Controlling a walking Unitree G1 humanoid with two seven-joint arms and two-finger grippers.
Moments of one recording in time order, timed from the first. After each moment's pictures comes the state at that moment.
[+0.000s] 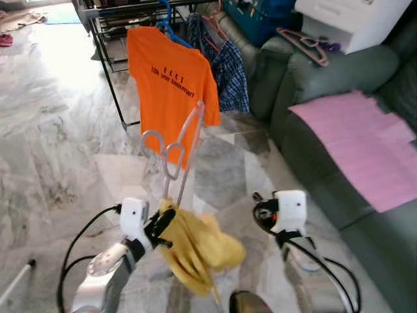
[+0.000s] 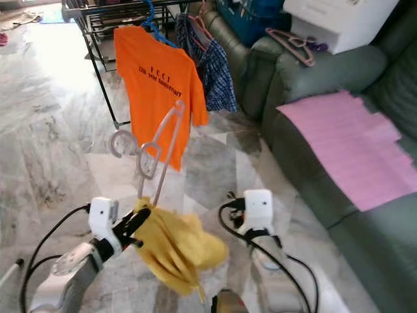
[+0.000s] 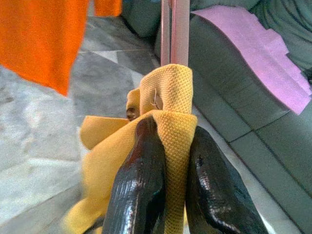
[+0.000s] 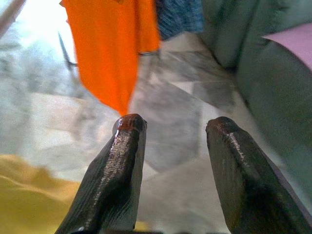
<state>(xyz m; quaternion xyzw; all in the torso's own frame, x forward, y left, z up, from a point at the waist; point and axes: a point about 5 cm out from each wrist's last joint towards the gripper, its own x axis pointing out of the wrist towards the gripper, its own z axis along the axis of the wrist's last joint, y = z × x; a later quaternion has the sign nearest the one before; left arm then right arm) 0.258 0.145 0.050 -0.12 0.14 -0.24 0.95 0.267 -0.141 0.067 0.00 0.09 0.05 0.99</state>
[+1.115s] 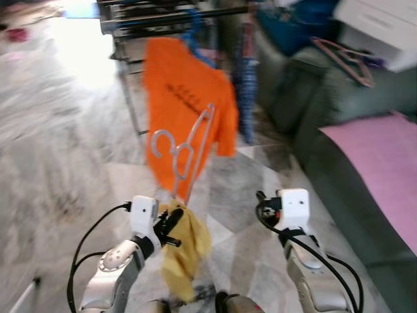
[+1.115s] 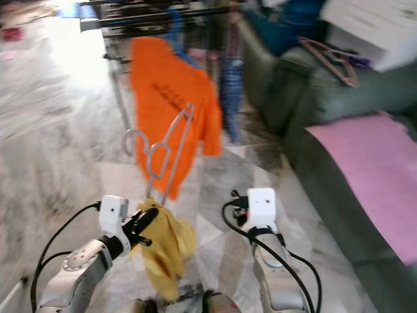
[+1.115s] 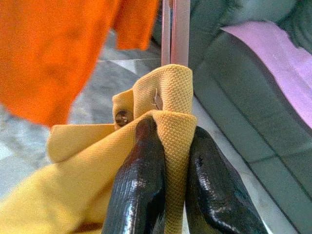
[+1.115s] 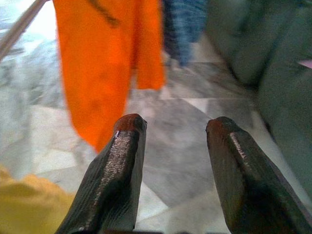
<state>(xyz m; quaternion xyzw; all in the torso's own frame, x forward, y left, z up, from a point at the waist) 0.257 0.137 0.046 -0.12 0.17 -0.23 0.95 0.270 -0.141 0.066 0.00 0.09 0.05 0.99</state>
